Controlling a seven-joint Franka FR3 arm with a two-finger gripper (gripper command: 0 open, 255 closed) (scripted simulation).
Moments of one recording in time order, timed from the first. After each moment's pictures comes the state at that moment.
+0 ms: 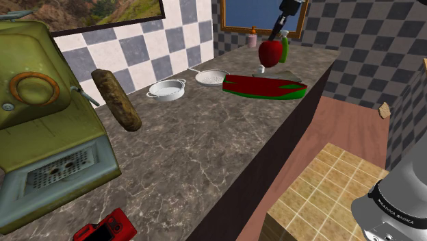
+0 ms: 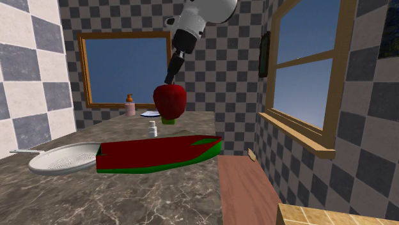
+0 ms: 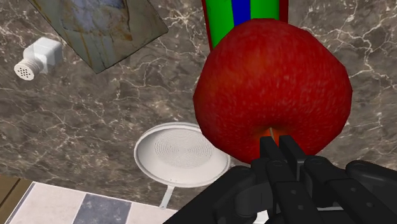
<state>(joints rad) -0.10 0.17 -0.39 -1.57 0.42 1.96 -1.14</state>
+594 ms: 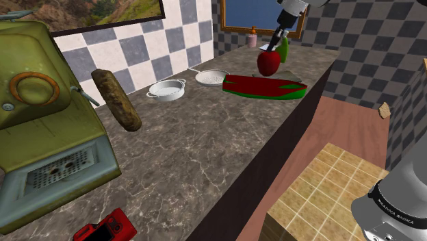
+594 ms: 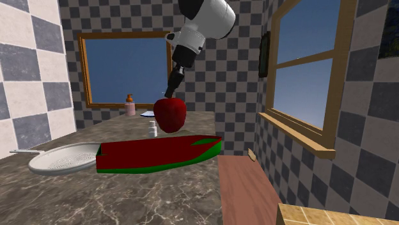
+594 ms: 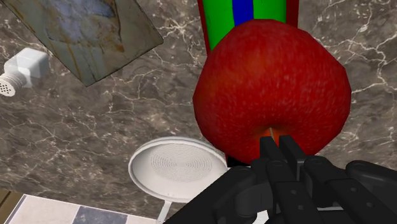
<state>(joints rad) -0.09 0.17 -0.38 -1.68 0.44 2.07 -1.18</state>
